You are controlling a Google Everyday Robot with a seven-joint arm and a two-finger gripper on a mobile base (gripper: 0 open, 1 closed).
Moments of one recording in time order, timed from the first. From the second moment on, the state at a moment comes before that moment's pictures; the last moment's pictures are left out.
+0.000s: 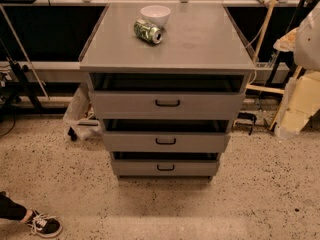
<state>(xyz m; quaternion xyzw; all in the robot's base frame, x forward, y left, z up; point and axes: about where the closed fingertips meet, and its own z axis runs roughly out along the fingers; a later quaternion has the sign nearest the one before) 0.438 -0.217 0.976 -0.60 0.78 -0.03 0.16</state>
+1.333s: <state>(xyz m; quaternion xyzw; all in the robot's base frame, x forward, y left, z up) 0.558 -0.206 0.793 -0.57 0.80 0.03 0.18</state>
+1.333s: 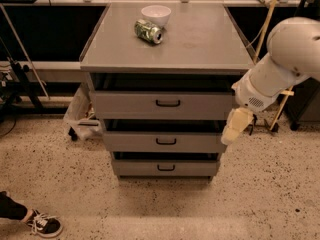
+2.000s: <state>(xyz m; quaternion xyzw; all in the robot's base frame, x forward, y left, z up) 0.561 -0.224 0.722 -0.56 0.82 0.06 0.14</state>
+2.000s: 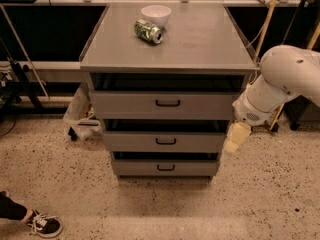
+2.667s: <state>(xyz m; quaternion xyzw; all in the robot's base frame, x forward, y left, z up) 0.568 -0.137 0.651 -0.60 0.78 0.02 0.16</state>
